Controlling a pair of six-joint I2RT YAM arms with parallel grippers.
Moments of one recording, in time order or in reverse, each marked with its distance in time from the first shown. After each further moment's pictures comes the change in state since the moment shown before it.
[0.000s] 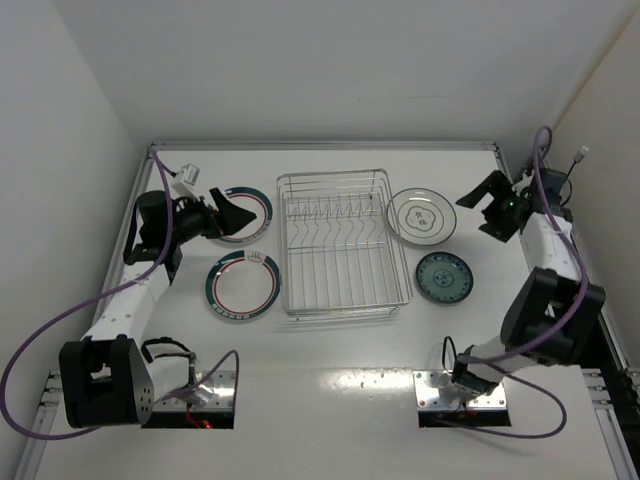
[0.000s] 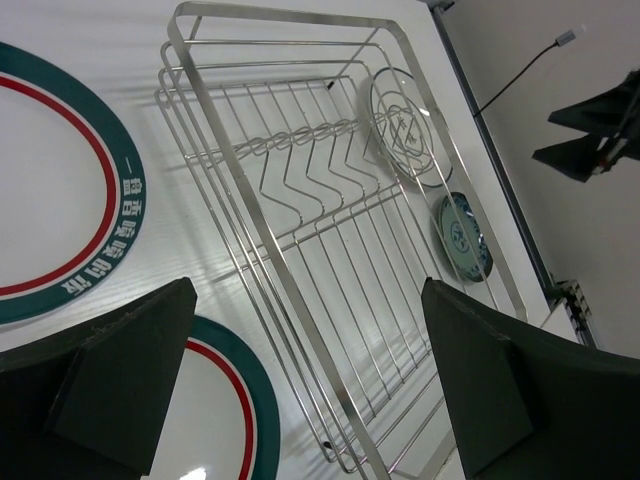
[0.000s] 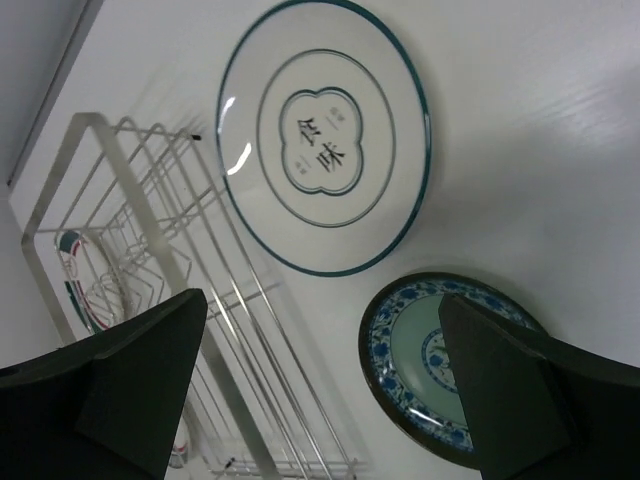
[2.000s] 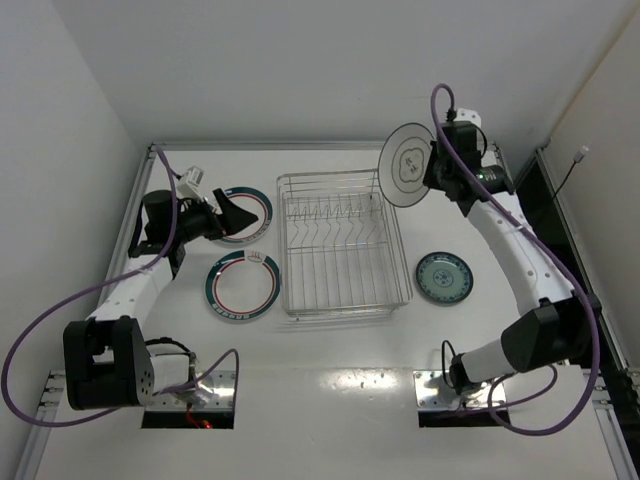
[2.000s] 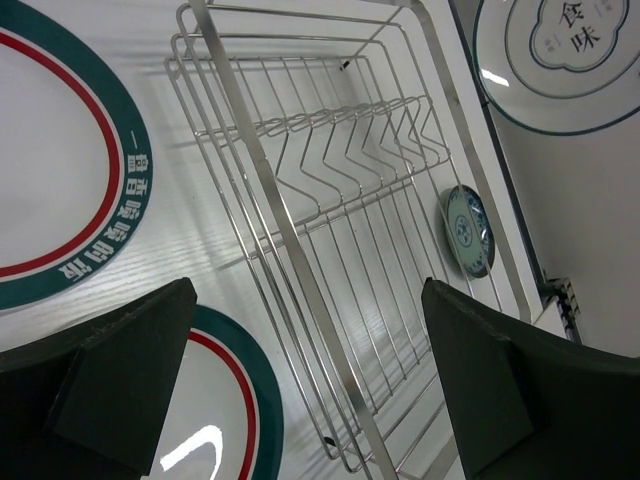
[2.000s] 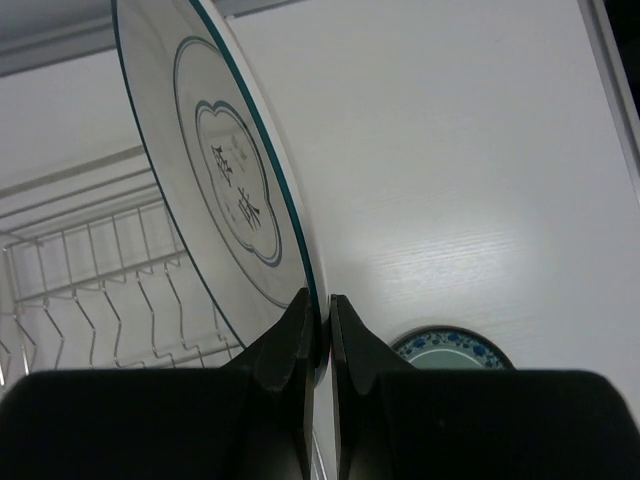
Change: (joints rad) left arm 0.000 0.084 0.000 0.015 0.004 -0.015; right arm 0.591 -0.017 0.351 -0.166 0.756 -0.101
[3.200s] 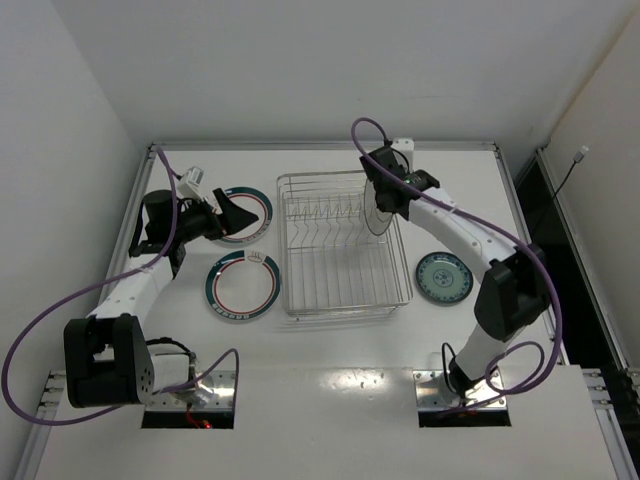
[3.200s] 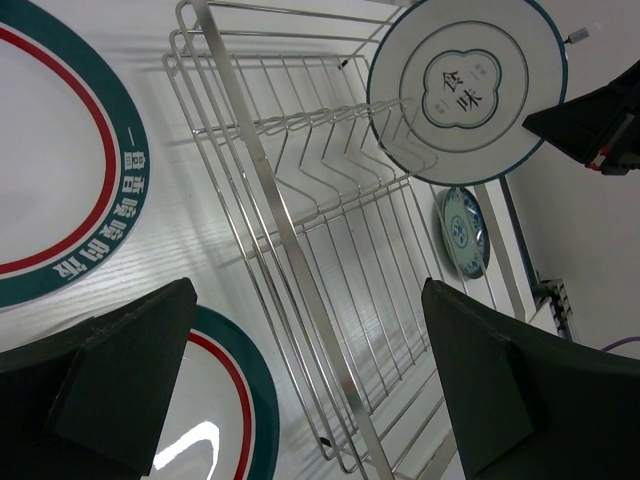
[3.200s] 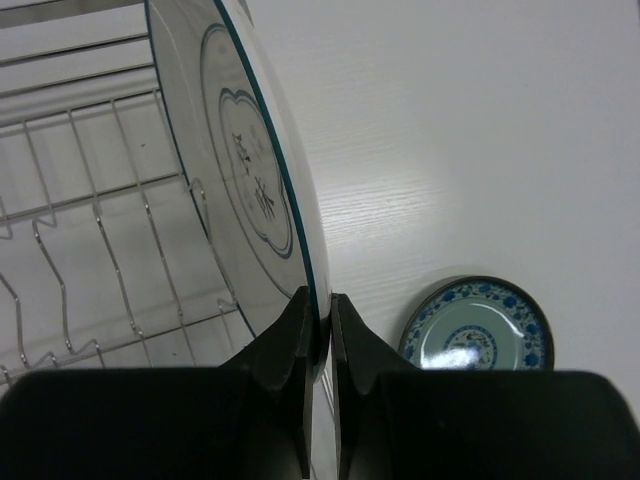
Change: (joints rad) left arm 0.000 0.014 0.000 0.006 0.004 -0.016; right arm 0.299 0.241 0.003 -0.076 0.338 0.111
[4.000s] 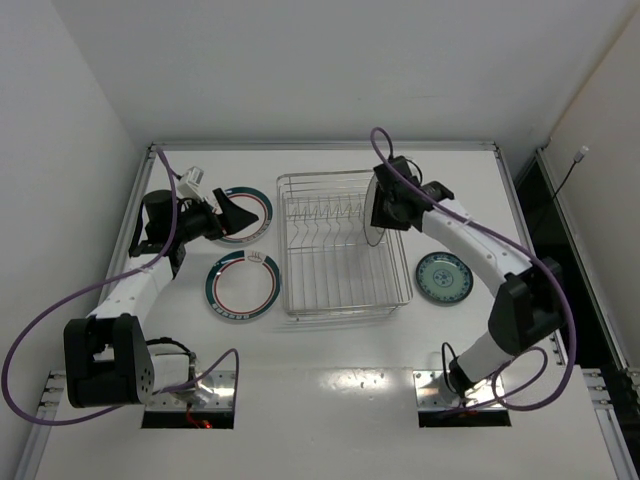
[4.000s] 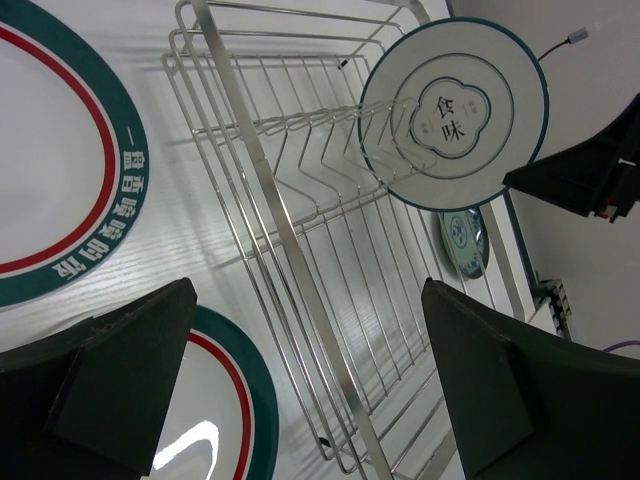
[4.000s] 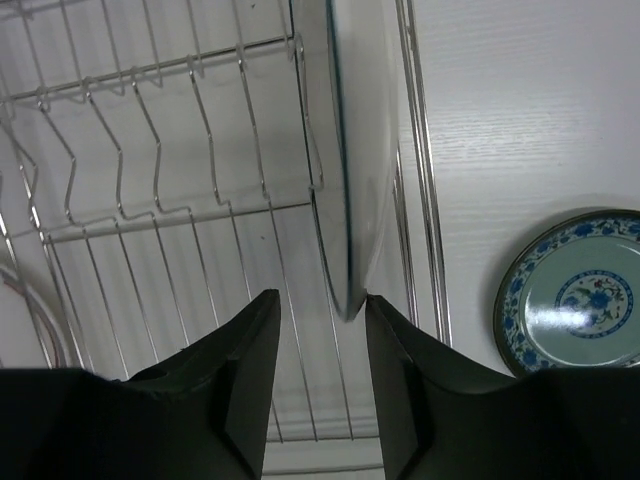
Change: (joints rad) left arm 0.000 0.000 0.000 0.000 0.000 -0.003; right arm -0.029 -0.095 -0.142 0.014 -0.375 0.099
